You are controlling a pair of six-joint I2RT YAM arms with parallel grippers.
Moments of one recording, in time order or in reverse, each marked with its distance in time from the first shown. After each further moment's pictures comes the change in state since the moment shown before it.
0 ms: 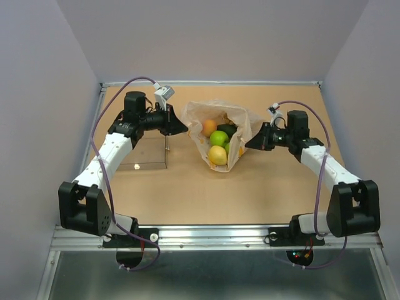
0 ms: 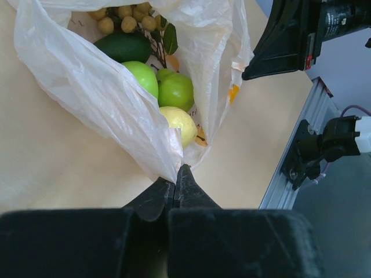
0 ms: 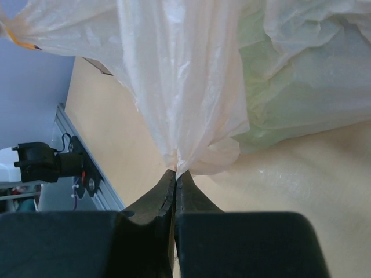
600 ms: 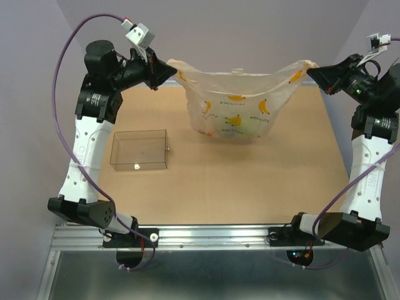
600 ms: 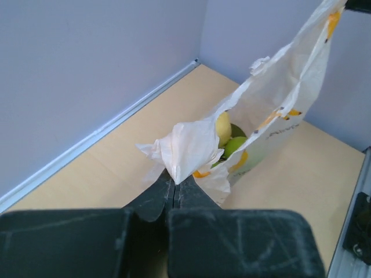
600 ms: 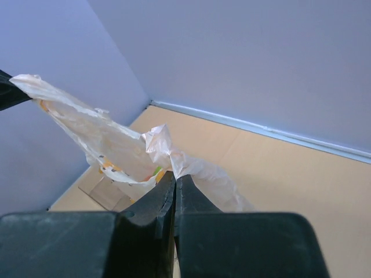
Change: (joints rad) left arm 0.031 0.104 0.805 -0.235 -0.100 0.101; right arm -0.460 -0.101 0.743 -0.017 -0.122 0.111
